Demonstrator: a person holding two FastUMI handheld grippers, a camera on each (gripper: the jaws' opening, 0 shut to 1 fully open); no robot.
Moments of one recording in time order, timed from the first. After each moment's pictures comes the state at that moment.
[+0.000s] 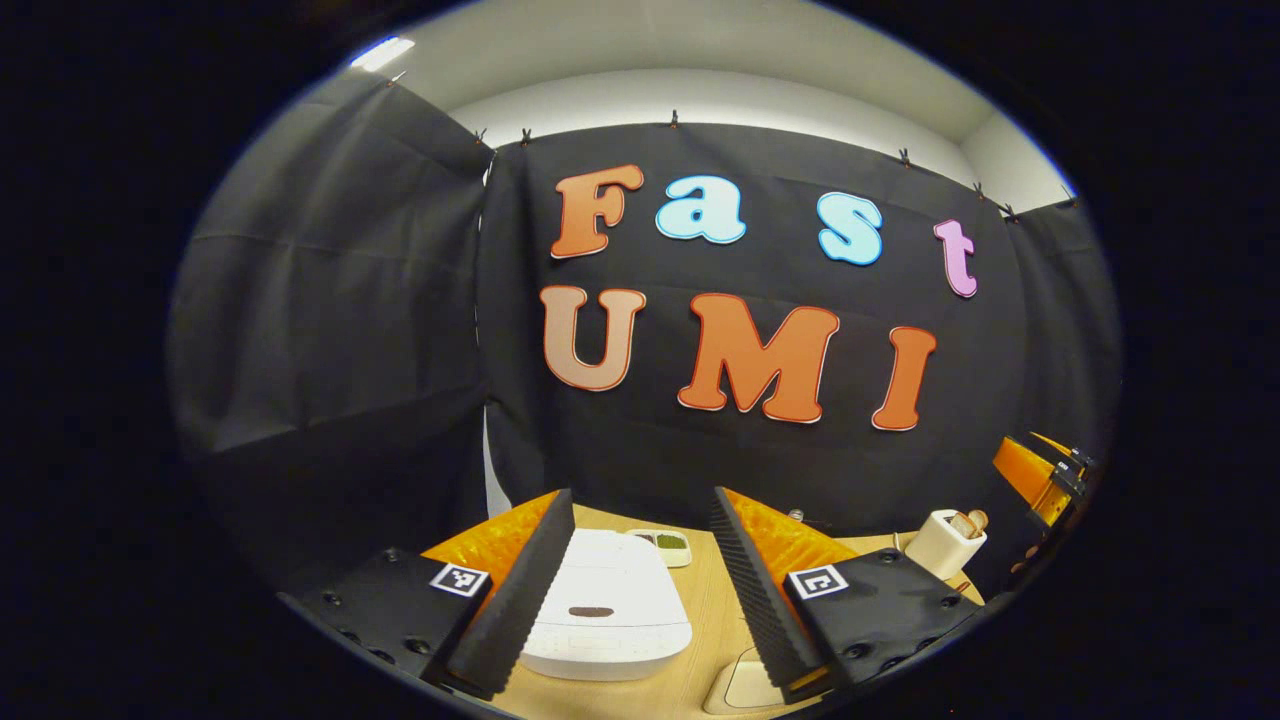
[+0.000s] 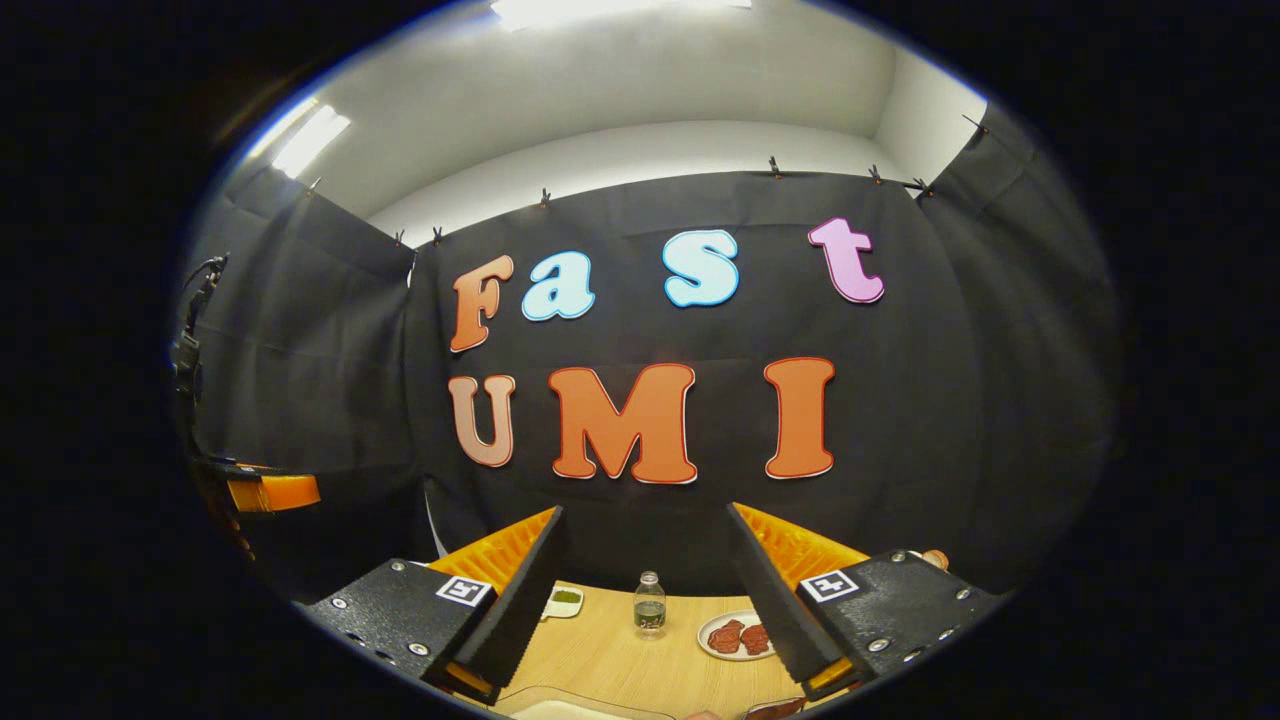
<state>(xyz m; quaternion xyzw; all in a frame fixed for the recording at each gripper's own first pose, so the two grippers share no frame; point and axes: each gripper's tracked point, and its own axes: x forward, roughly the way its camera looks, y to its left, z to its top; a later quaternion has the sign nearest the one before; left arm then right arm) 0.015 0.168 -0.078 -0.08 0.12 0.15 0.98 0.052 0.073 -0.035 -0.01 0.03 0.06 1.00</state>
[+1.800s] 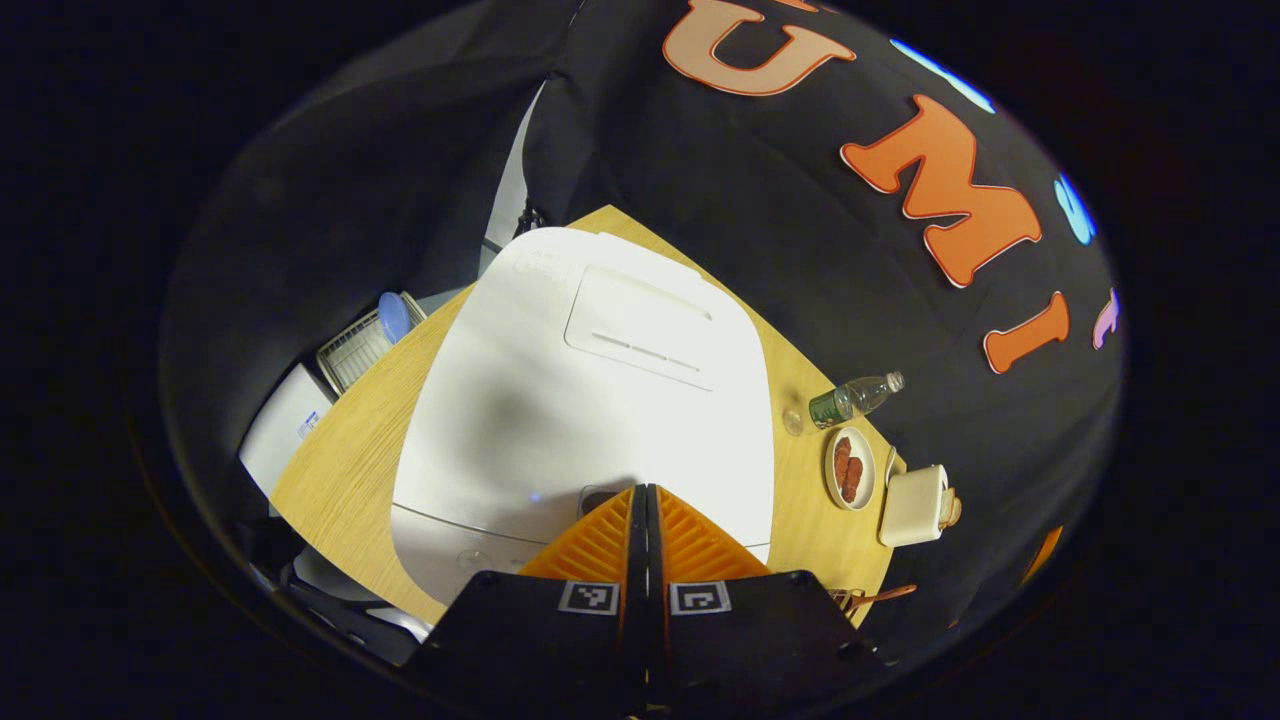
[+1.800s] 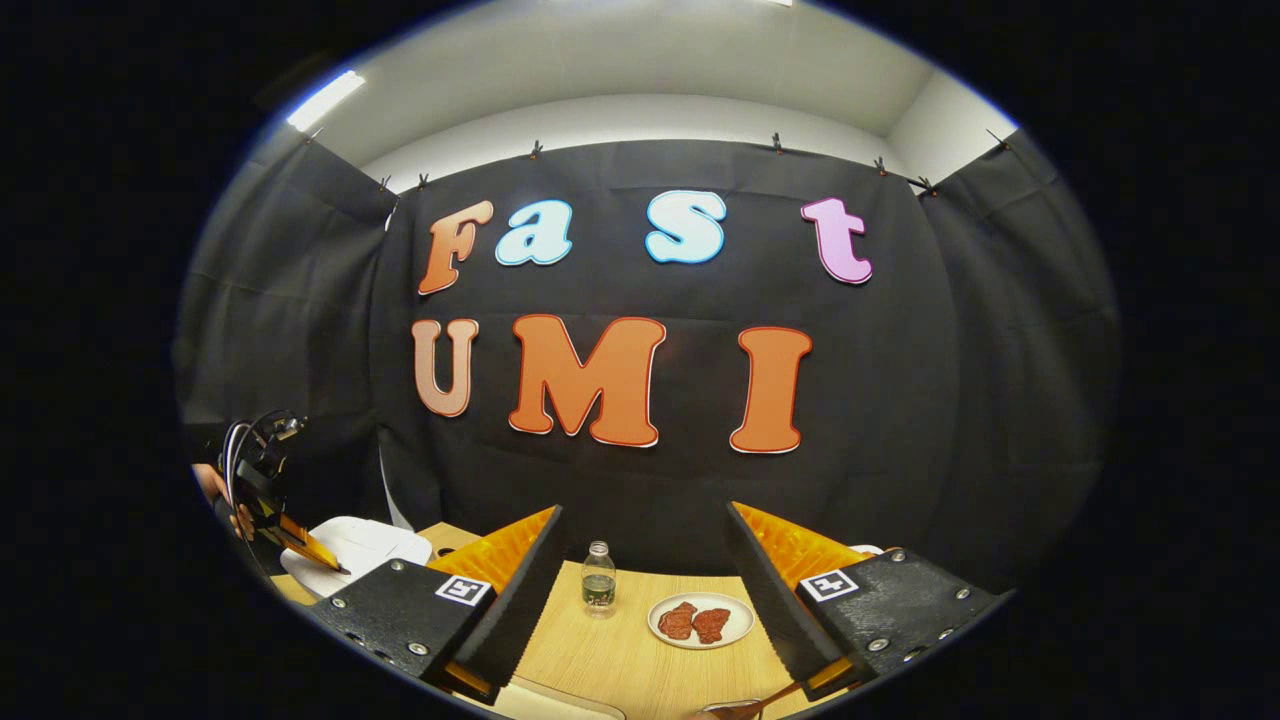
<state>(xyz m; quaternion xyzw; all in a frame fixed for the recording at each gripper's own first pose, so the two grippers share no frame) 0.045 0.197 -0.340 -0.33 0.49 0.15 0.79 0.071 0.048 -0.074 -0.06 0.07 0.03 0.99</state>
